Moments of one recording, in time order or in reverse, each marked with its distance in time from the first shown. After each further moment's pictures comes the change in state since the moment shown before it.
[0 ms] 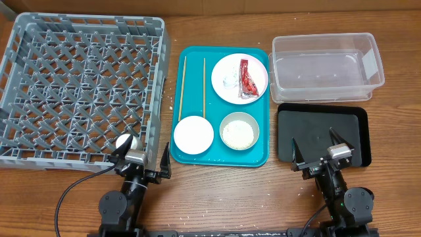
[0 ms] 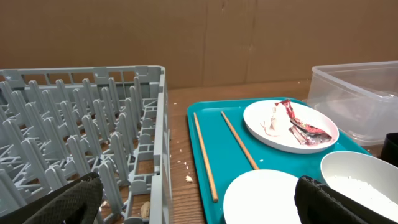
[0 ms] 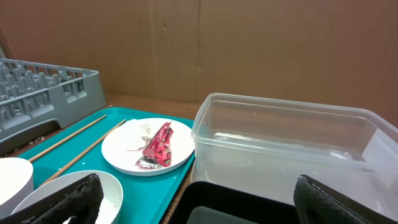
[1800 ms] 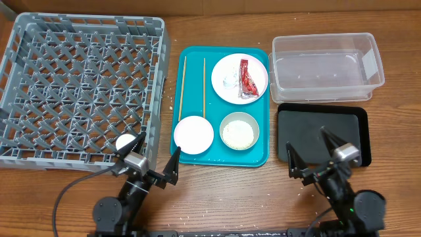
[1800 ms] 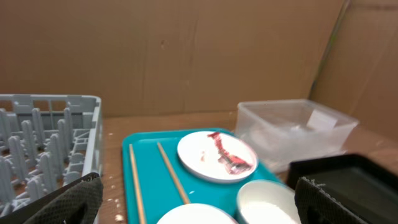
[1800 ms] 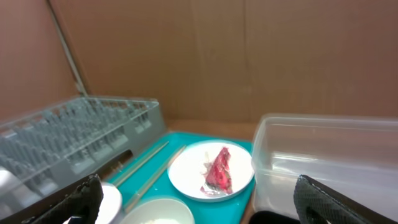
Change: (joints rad) left arm 0.000 0.024 0.085 0.059 0.230 -0.169; right arm 0.000 0.038 0.183 -0.077 -0.192 0.200
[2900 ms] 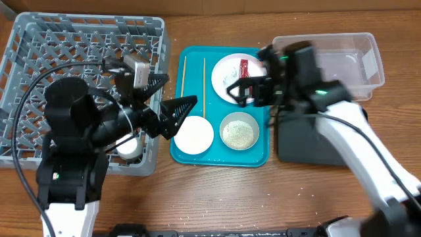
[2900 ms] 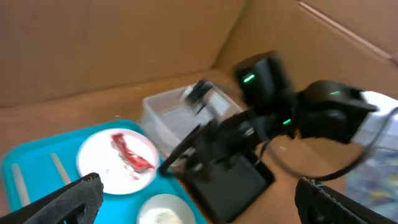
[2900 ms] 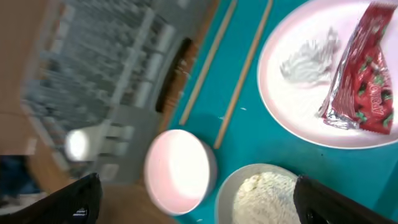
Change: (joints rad) left arm 0.001 0.951 1.130 -0.562 0.416 0.032; right arm 0.229 1.544 1.099 -0.487 -0.187 0.138
